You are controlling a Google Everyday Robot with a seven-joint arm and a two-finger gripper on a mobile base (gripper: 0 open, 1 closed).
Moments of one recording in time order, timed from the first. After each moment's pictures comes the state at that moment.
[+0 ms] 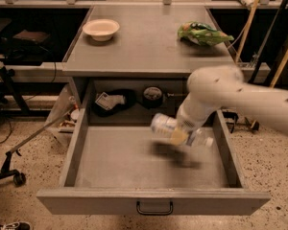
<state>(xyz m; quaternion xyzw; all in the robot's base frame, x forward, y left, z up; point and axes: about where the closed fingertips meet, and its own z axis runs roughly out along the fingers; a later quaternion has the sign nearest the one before) 0.570 -0.122 0.661 -0.55 0.82 0.04 0.14</state>
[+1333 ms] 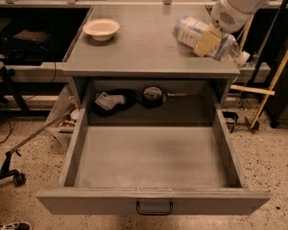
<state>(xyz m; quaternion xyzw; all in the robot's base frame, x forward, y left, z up) 0.656 -0.182 0.945 -0.47 0.85 -0.02 0.25</state>
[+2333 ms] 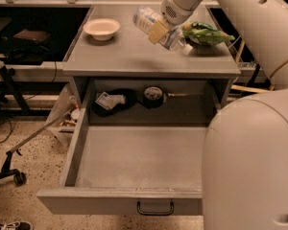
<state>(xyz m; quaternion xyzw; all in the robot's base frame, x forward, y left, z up) 0.762 -0.071 0.930 -0.44 0.84 0.04 0.30</state>
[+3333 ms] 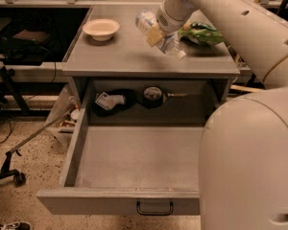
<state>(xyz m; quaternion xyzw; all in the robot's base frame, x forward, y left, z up) 0.796 -0.065 0.903 -0.37 0.87 0.01 0.33</state>
